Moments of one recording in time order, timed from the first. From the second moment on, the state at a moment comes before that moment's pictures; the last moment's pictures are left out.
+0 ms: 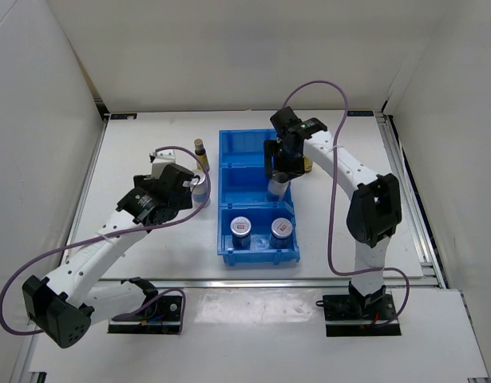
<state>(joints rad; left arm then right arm) -0.60 1.09 1.05 -0.90 -0.69 -0.51 0.55 1.94 1.78 -1.03 -0.01 0.44</state>
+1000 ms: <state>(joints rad) -0.45 1.55 1.35 -0.71 -0.31 -0.43 0.55 1.15 1.20 -1.00 -0.01 0.50</state>
